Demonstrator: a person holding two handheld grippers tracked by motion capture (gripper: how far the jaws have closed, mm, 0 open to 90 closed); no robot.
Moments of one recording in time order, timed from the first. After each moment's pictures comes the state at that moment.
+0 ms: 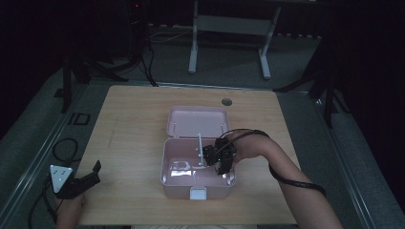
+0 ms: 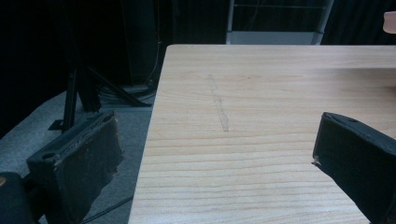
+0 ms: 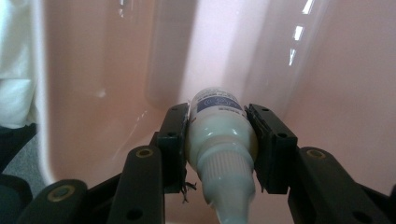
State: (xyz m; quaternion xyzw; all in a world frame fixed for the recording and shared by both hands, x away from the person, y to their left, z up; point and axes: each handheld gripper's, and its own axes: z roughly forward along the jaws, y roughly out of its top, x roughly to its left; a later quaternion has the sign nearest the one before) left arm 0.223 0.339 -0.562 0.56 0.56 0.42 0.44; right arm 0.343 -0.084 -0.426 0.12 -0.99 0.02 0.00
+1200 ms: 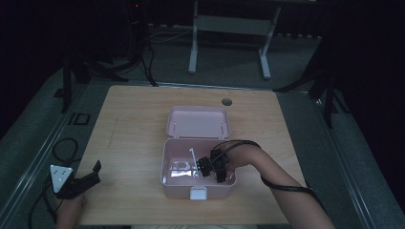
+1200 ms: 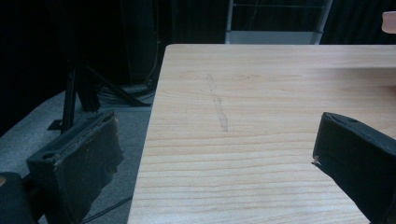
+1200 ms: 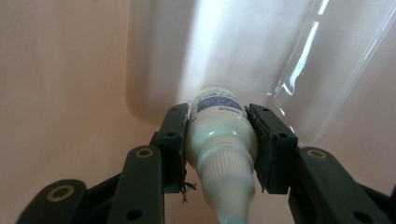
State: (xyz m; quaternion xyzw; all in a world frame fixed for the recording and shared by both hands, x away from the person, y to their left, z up) left arm 0.223 0.339 -0.562 0.57 0.56 0.42 0.44; right arm 0.341 -0.073 -0.484 0.13 -0.99 0.09 0.01
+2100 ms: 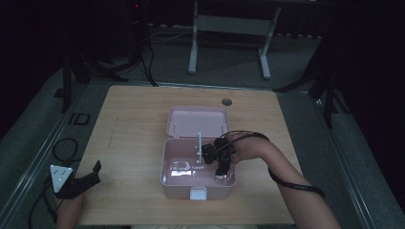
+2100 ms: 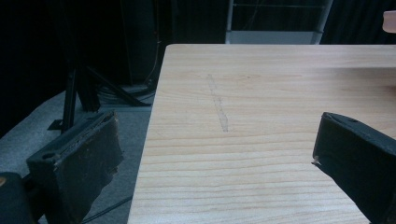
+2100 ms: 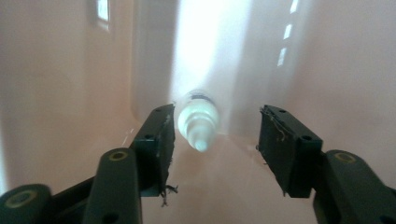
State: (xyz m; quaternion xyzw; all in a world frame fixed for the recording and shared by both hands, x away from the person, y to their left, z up) left arm 0.223 0.339 -0.562 0.57 0.56 0.42 0.44; right arm 0.346 -0.085 -0.427 0.09 -1.00 0.00 -0.02
